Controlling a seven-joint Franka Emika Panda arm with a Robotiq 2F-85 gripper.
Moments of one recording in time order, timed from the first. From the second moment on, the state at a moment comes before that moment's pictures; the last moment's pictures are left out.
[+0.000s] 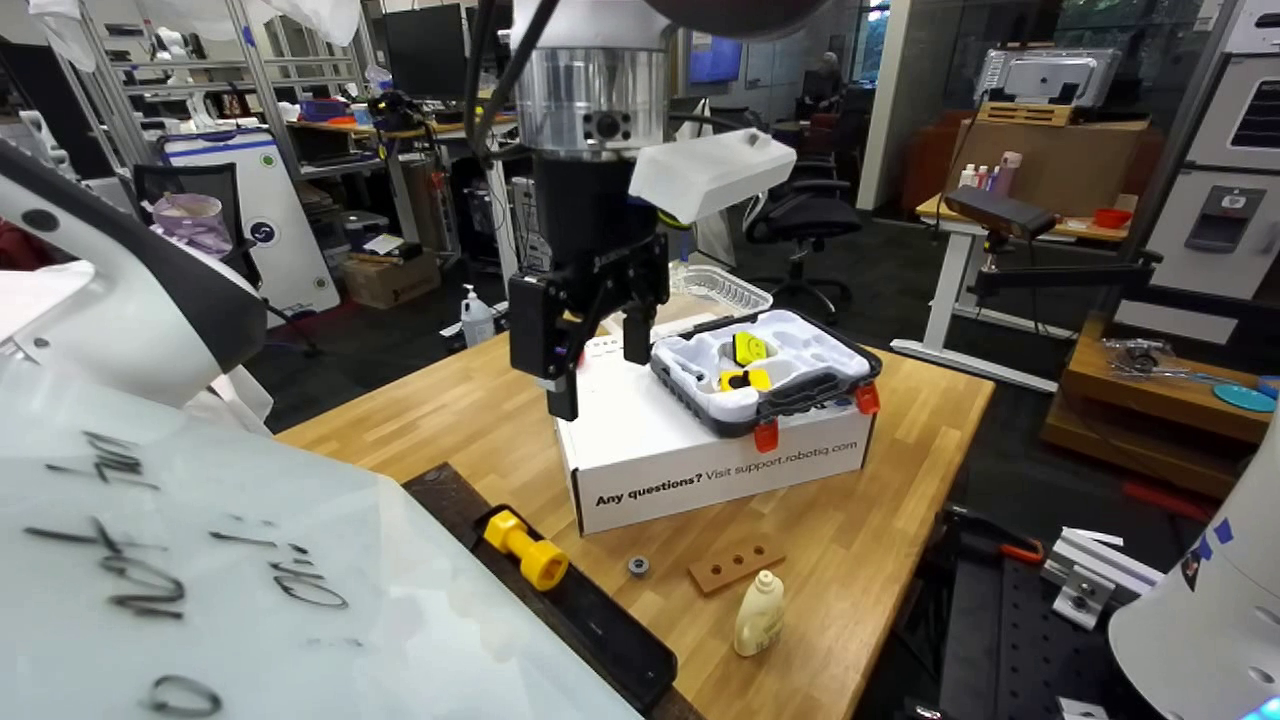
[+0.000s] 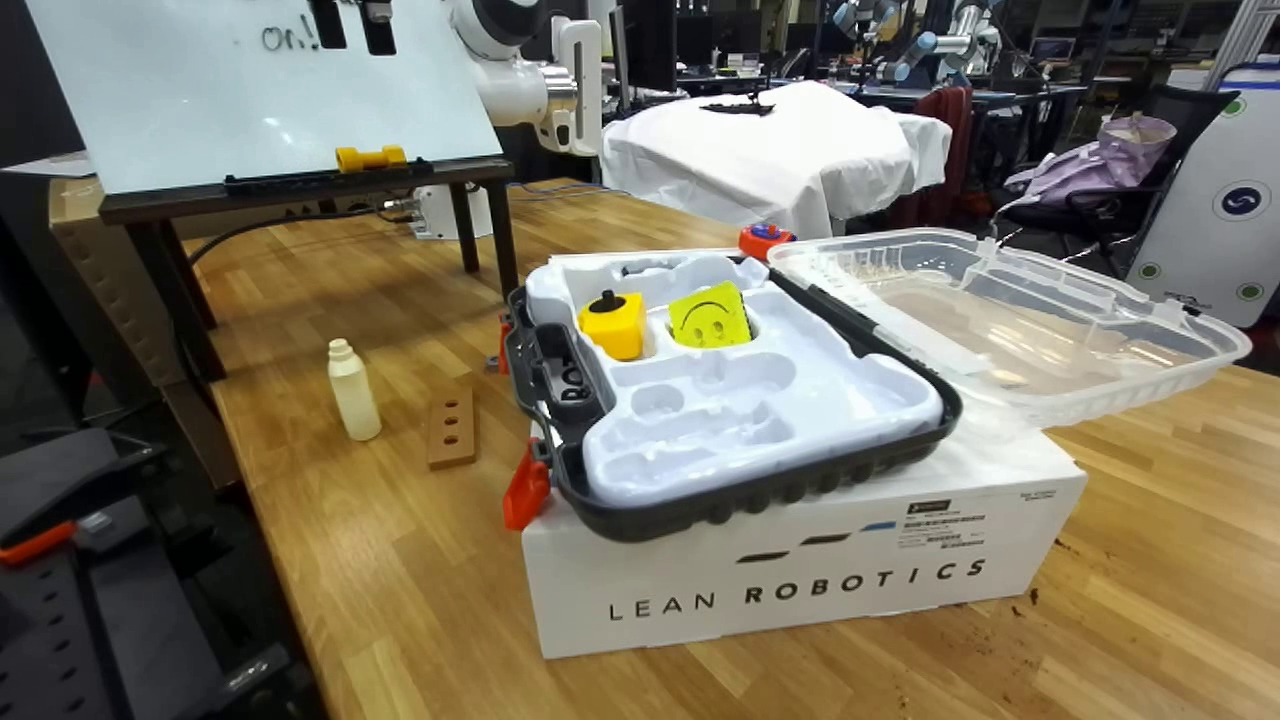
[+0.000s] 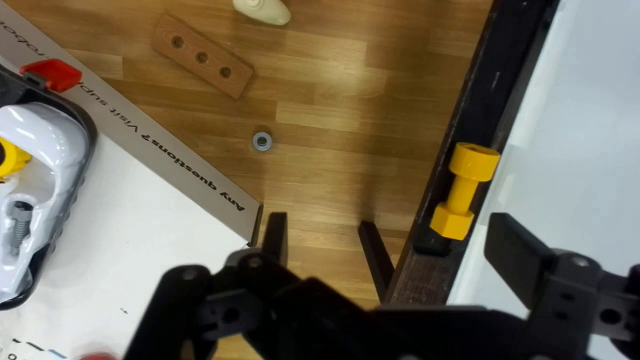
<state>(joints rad) 0.17 -0.13 0.20 -2.27 0.07 2.18 0.29</state>
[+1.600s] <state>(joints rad) 0.20 -0.02 0.23 -2.18 0.08 2.20 0.38</state>
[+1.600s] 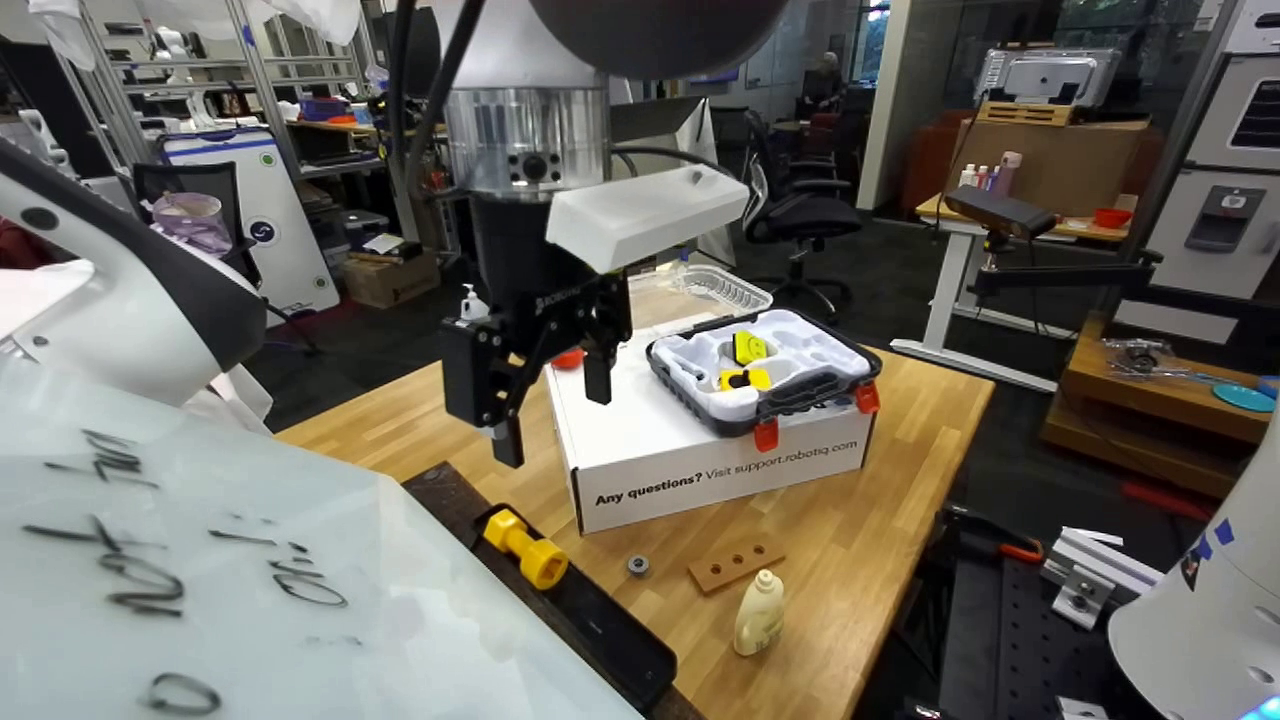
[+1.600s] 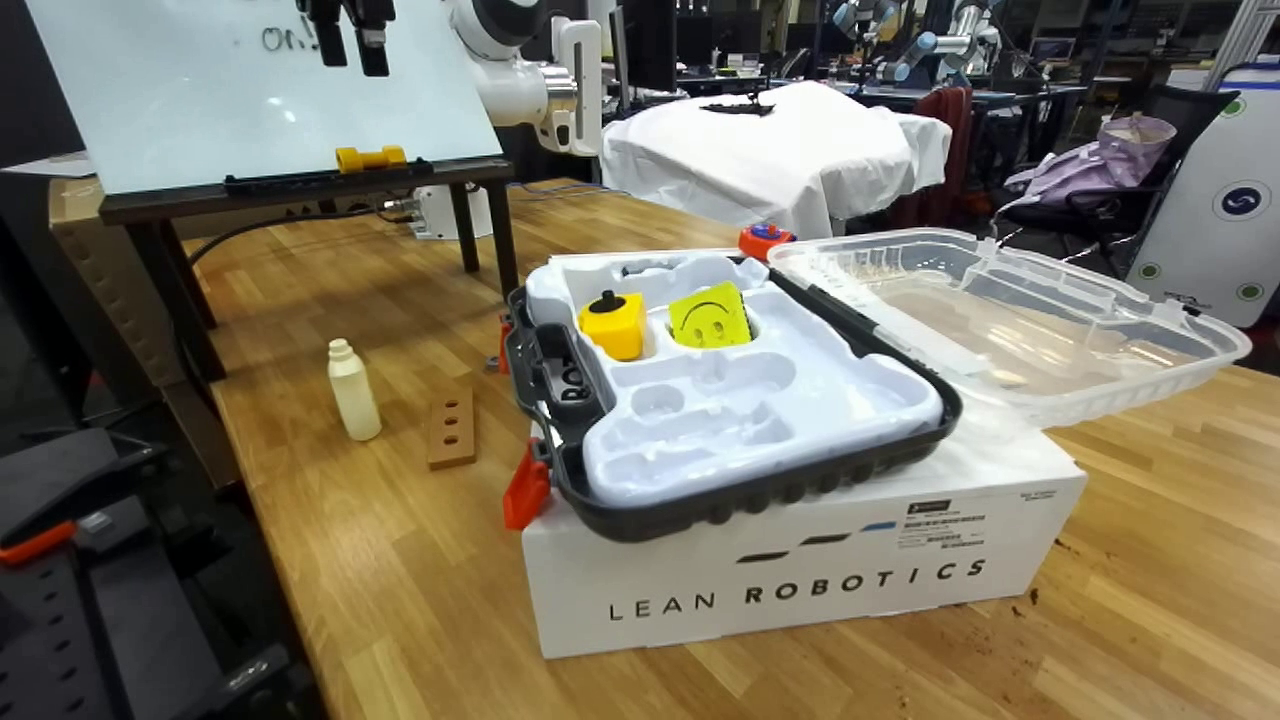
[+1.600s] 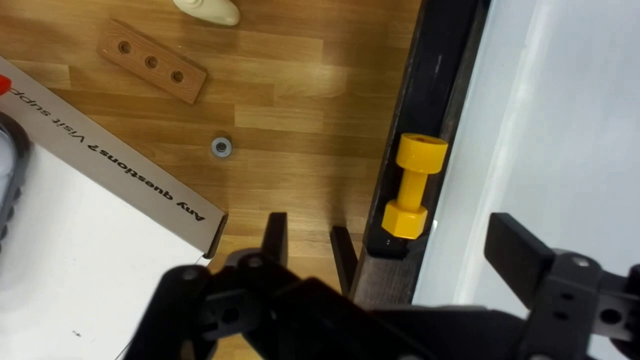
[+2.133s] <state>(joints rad) 0.22 0.05 0.23 -2.16 0.09 2.22 0.33</state>
